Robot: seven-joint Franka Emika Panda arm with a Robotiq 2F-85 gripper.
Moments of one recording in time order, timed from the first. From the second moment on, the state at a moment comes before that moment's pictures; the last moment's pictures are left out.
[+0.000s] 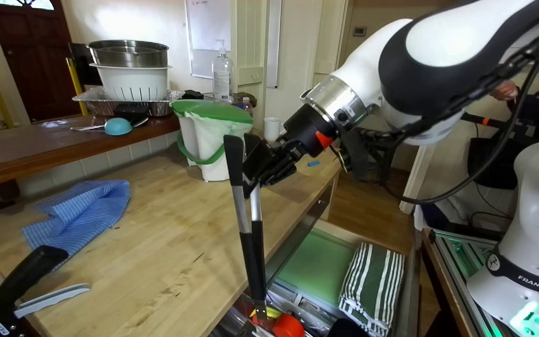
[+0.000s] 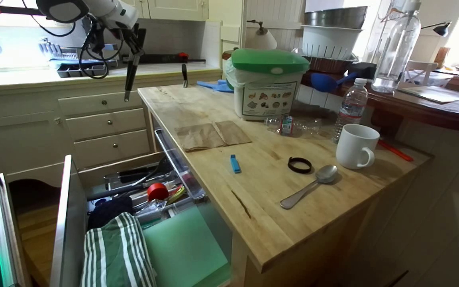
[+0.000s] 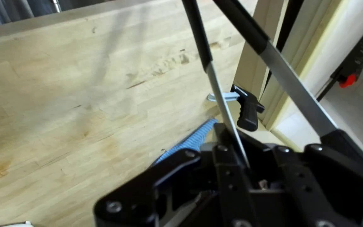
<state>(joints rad) 0.09 -0.12 0.33 -2.37 0.95 3.01 -0.09</state>
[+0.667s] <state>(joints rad) 0.07 -0.12 0.21 -2.27 1.29 3.08 -0.14</state>
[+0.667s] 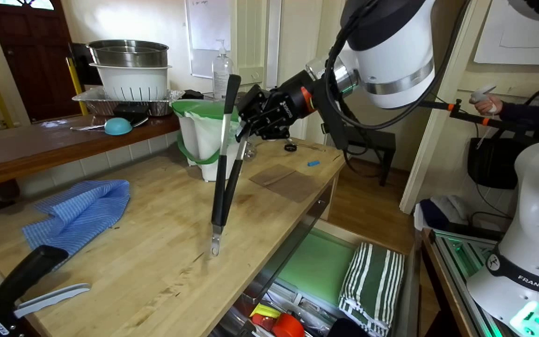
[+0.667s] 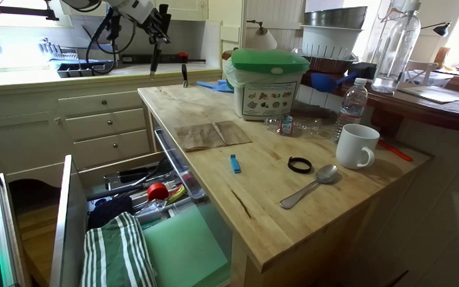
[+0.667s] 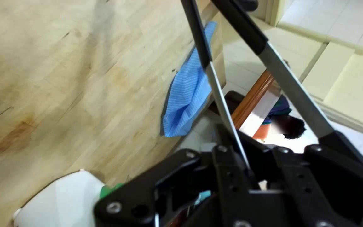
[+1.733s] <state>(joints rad) 0.02 0.07 0.10 -2.09 1.88 3.02 -0.67</state>
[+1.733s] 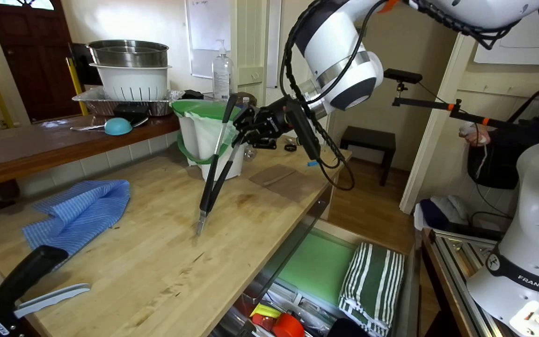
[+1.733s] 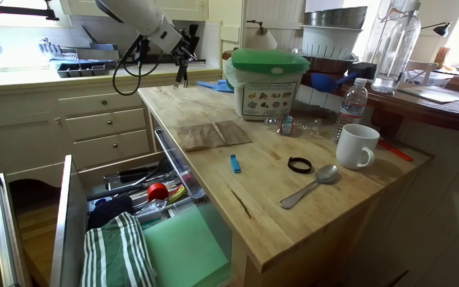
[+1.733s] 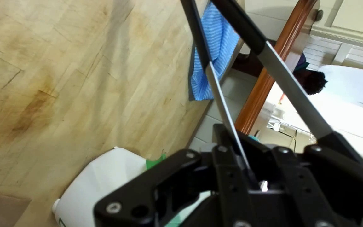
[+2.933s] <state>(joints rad) 0.11 0.02 0.09 -2.06 2.05 3.53 -0.99</state>
